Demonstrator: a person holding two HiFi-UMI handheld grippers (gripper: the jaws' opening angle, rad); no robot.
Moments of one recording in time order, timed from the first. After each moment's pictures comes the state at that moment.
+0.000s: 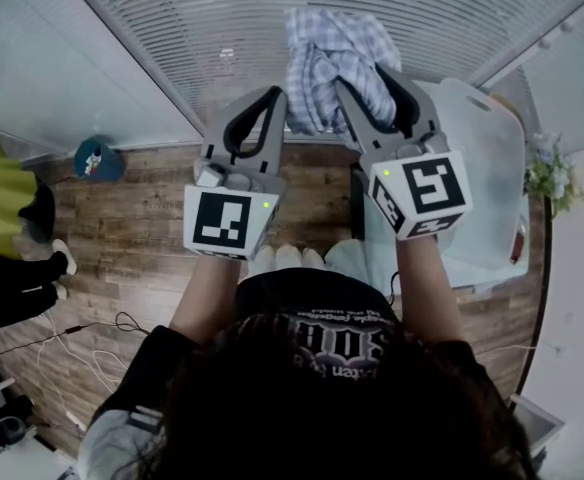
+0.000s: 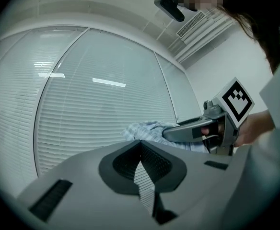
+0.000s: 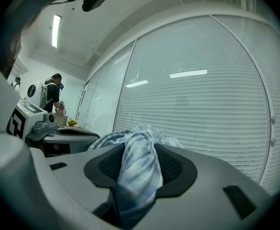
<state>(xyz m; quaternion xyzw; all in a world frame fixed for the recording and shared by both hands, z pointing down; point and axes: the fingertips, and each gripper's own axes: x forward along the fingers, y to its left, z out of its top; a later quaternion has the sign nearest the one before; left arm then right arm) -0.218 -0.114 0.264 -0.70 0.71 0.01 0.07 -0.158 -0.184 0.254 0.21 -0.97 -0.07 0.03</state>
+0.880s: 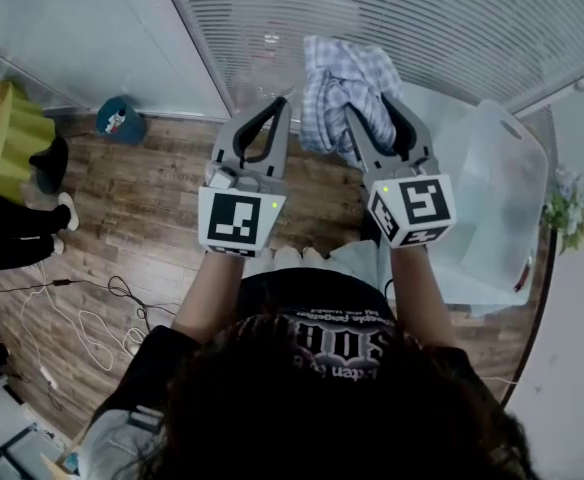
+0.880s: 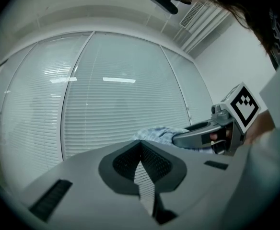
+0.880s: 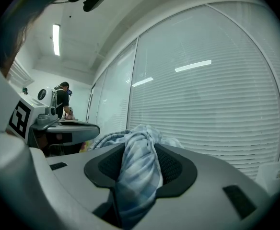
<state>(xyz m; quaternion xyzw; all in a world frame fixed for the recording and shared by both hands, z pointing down) -0.260 -0.048 0.302 -0.63 0.77 -0.03 0.06 -0.191 -0.131 0.316 0.16 -0.99 -0.04 0.03</state>
